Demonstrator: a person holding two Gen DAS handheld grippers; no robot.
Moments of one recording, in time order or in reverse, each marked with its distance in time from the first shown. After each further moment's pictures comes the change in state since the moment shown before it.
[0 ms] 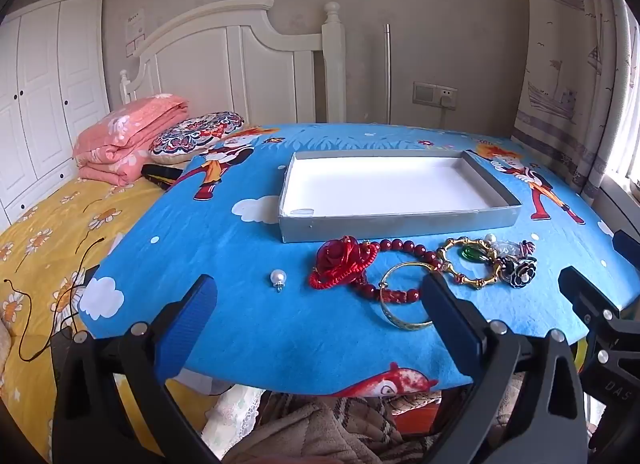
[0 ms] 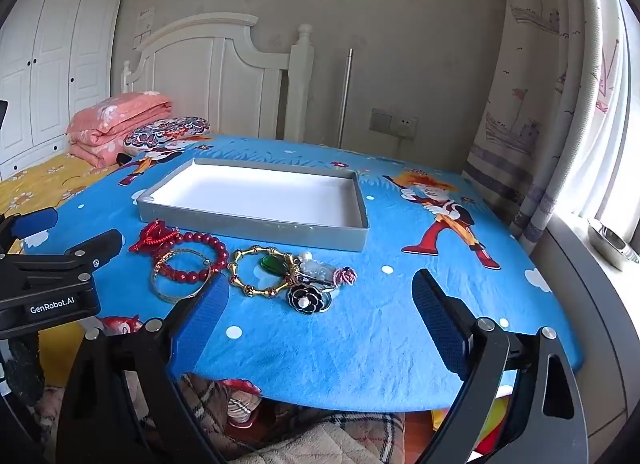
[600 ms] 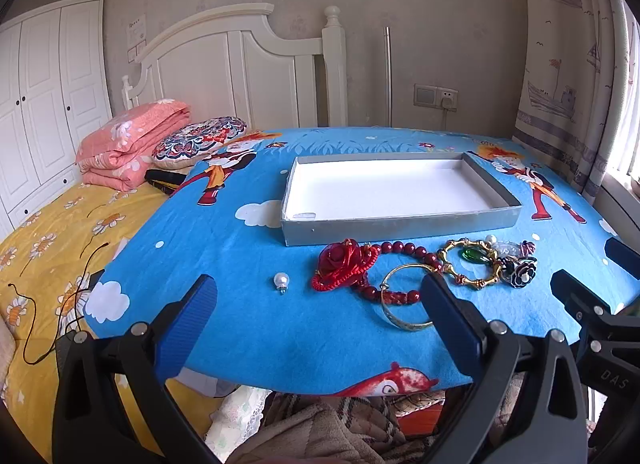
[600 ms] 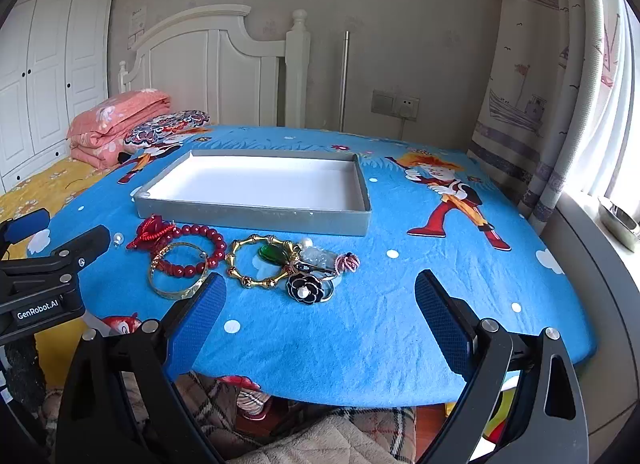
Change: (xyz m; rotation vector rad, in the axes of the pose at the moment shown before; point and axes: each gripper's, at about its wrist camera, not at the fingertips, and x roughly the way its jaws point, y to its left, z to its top) left arm -0.004 -0.002 -0.001 0.013 -0.016 0.015; right arm 0.013 -0.006 -0.003 0.040 0.062 0.030
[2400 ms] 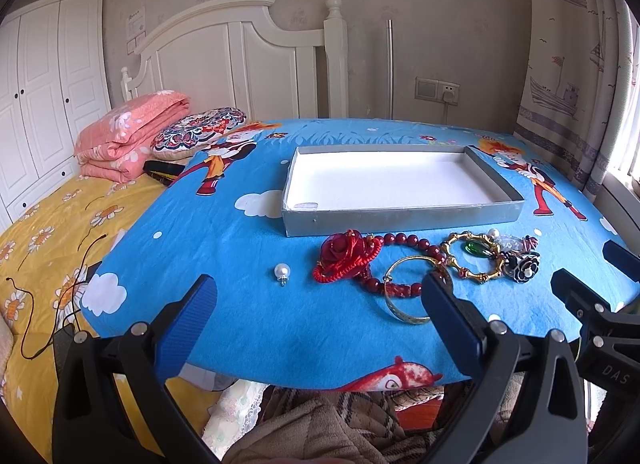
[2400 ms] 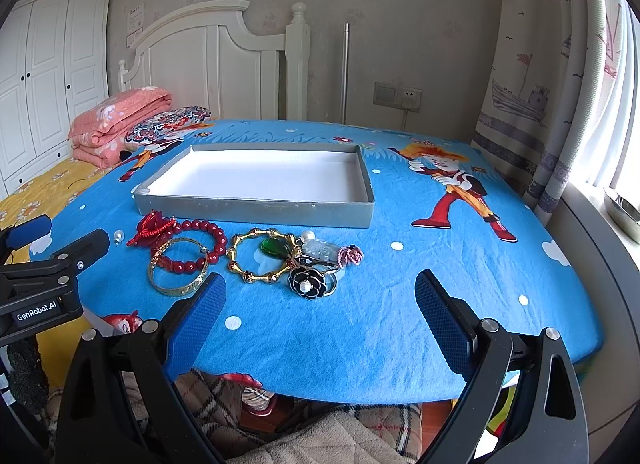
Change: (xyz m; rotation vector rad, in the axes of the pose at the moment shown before) left arm 0.005 0.002 -0.003 -0.008 0.026 -0.004; right arm 0.004 0.000 -0.003 0.009 0.015 0.009
